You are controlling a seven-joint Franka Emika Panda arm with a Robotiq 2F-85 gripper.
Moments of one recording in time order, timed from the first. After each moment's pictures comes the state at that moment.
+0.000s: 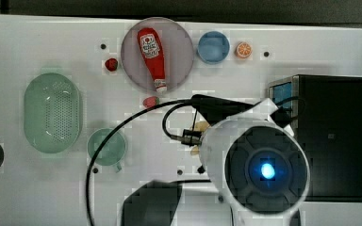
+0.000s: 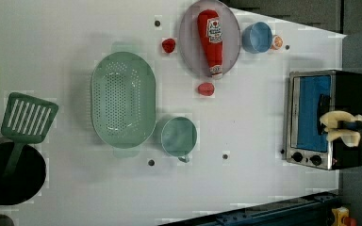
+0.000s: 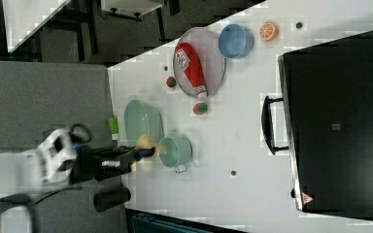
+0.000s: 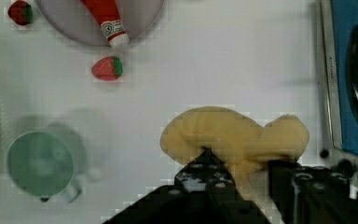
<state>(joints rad) -0.02 -0.32 -0.07 -2.11 -0.02 0.23 -0.69</state>
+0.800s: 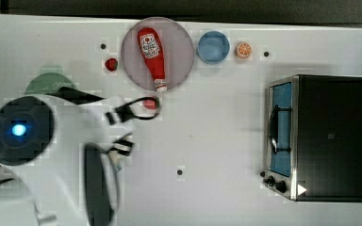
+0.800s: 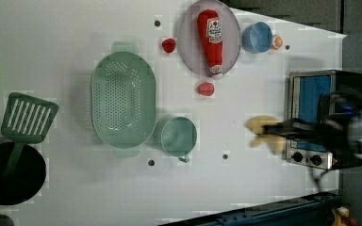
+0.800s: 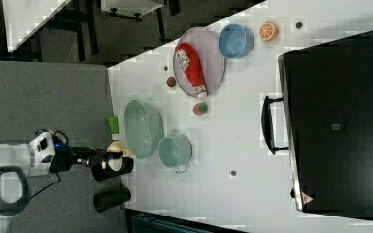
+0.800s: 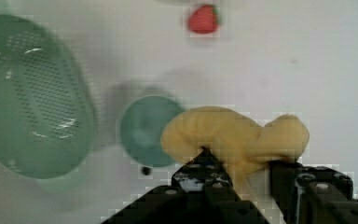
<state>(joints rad) 0.04 -0.14 0.32 -2.07 0.07 0.29 -0.17</state>
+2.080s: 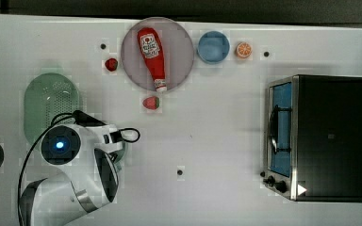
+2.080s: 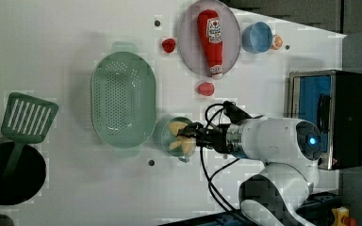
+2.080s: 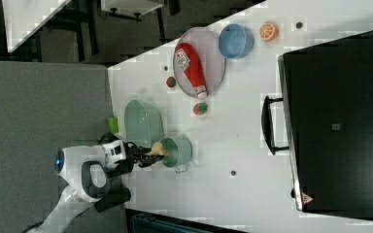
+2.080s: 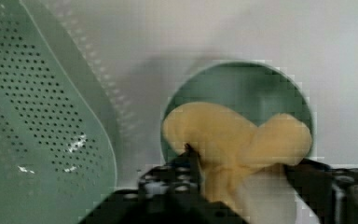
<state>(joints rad) 0.05 0.16 0.45 -2.37 0.07 0.92 0.13</state>
